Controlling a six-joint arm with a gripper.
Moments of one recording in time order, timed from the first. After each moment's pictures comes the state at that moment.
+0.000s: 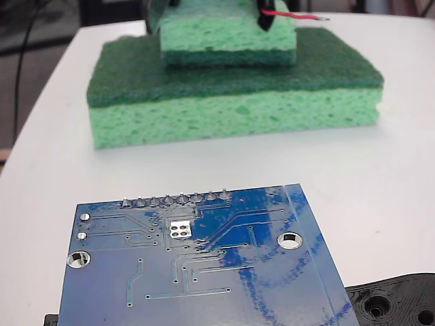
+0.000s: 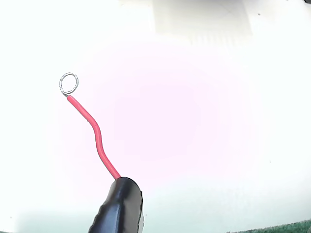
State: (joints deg) arm 8.3 174.9 171.9 44.3 -4.2 3.5
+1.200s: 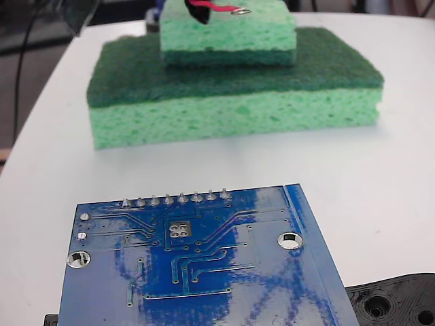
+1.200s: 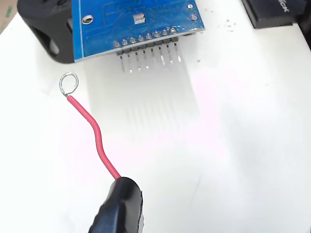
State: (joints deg) arm 14.3 136.2 148.7 33.8 -4.5 8.6
